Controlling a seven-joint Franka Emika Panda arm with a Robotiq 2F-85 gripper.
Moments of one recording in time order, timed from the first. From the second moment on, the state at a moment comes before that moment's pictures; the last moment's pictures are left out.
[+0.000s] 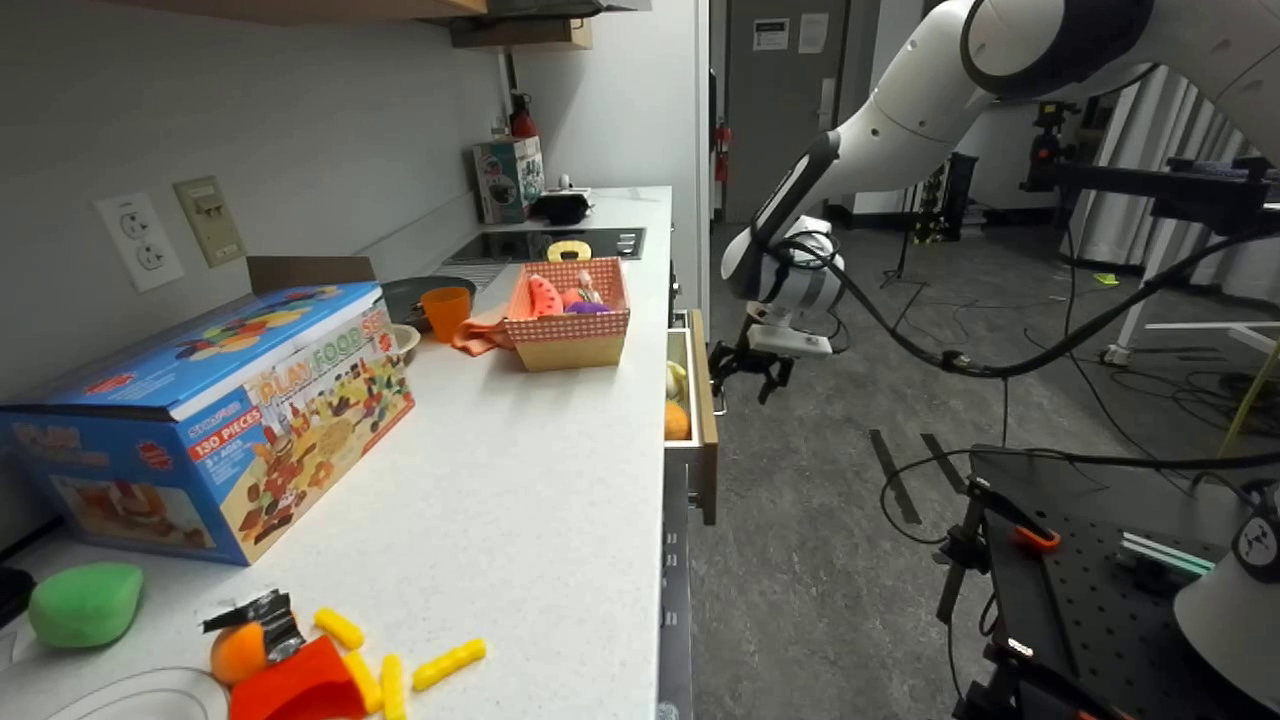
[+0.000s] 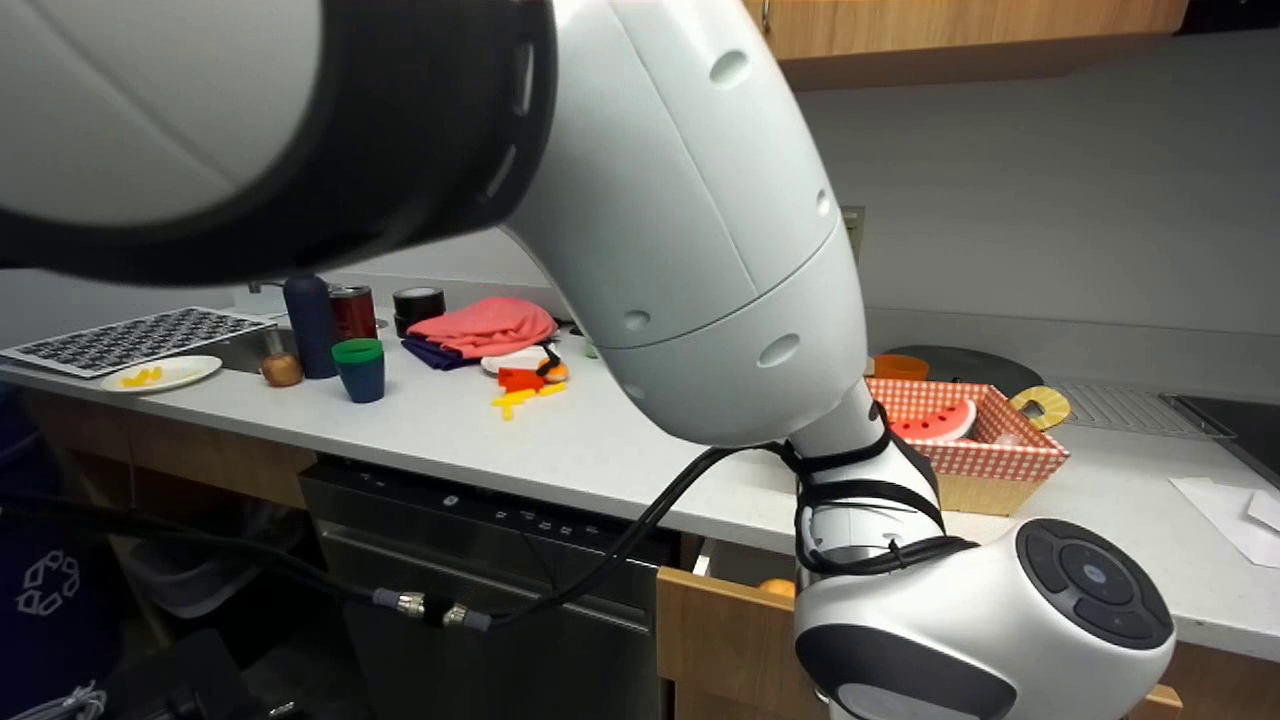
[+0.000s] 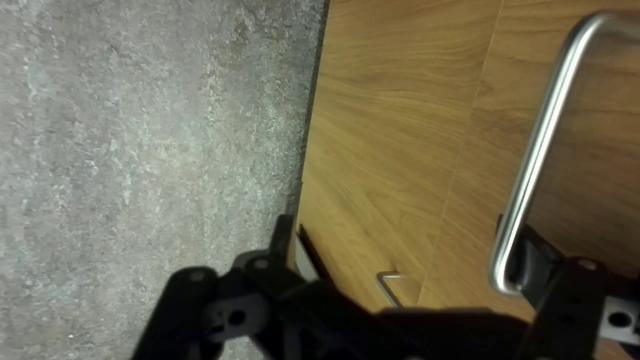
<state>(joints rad) -0.65 0.85 0.03 -1.78 0.56 2.71 -0.09</state>
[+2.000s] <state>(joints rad) -0.67 0.71 -0.07 -2.00 0.58 2.71 -0.04</state>
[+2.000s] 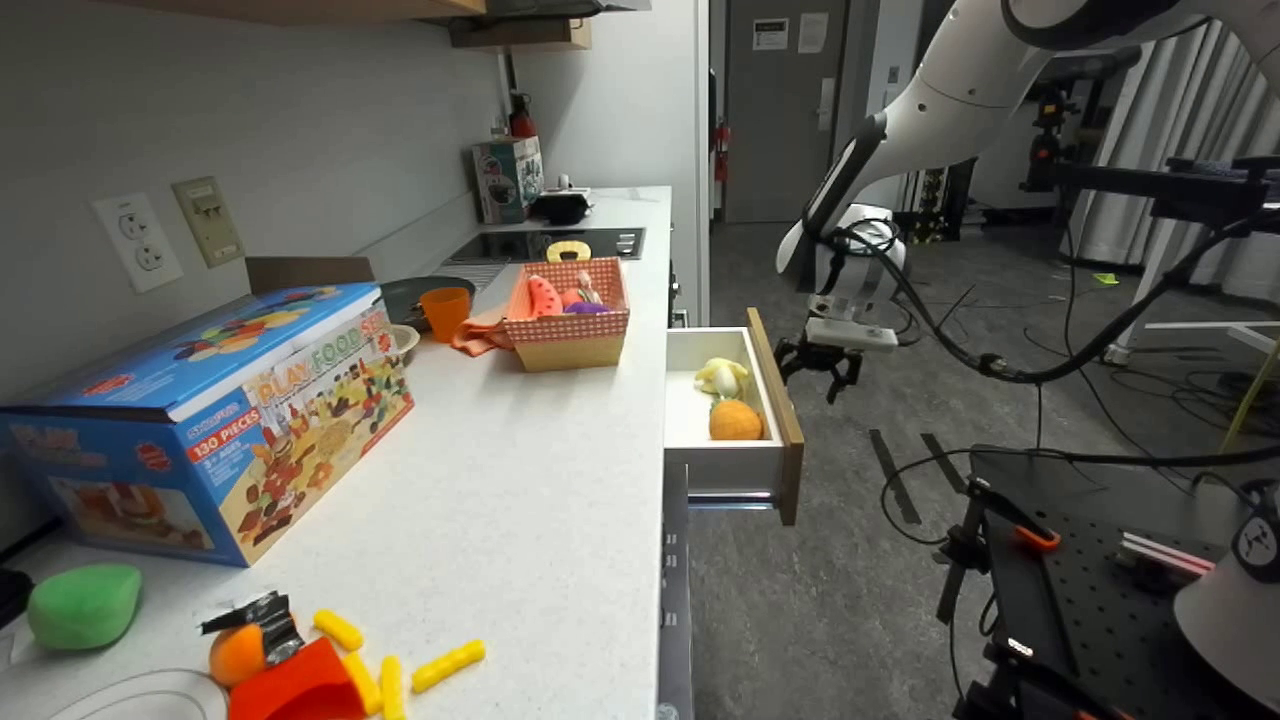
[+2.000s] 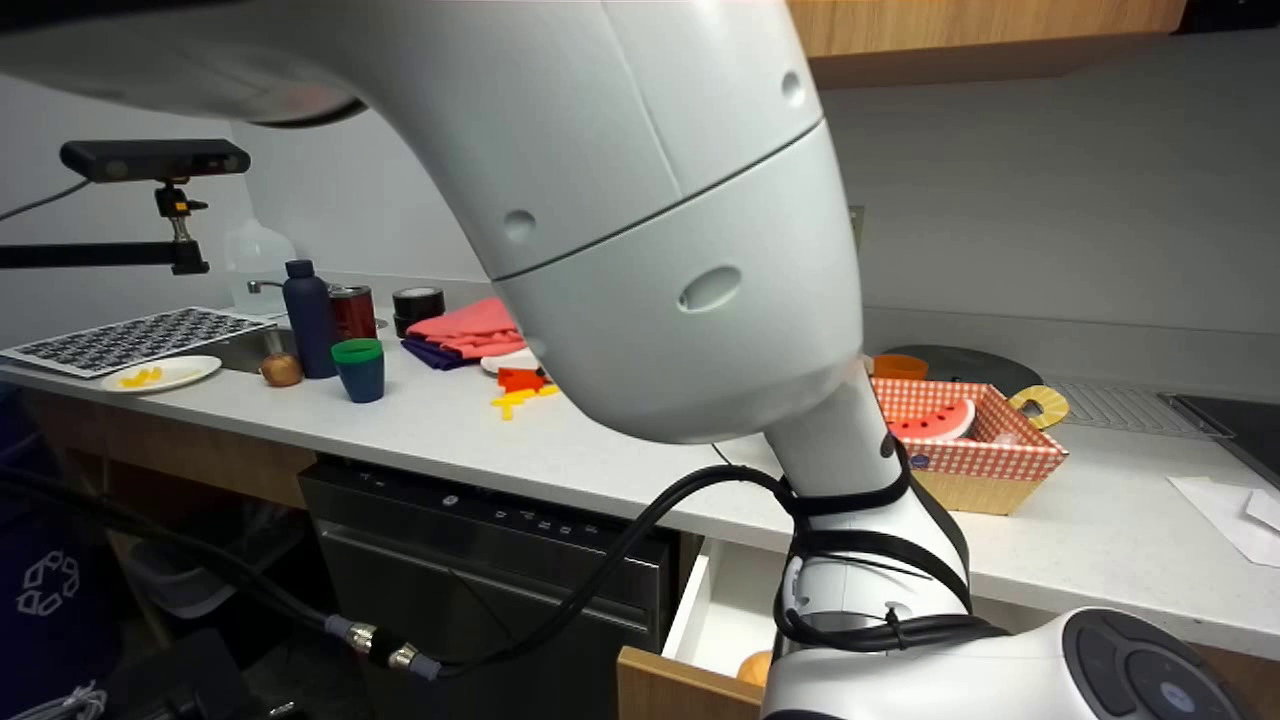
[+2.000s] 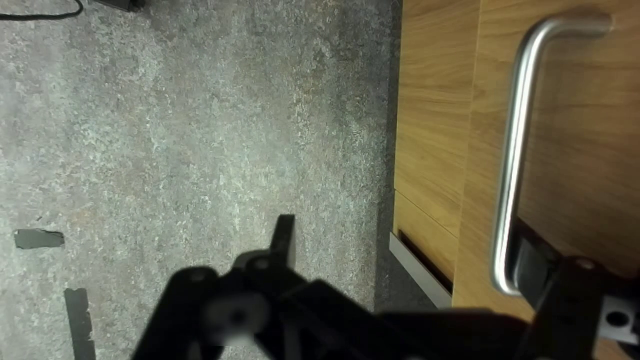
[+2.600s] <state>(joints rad) -0.71 0.72 -0.03 -1.99 0.60 2.71 -0.11</state>
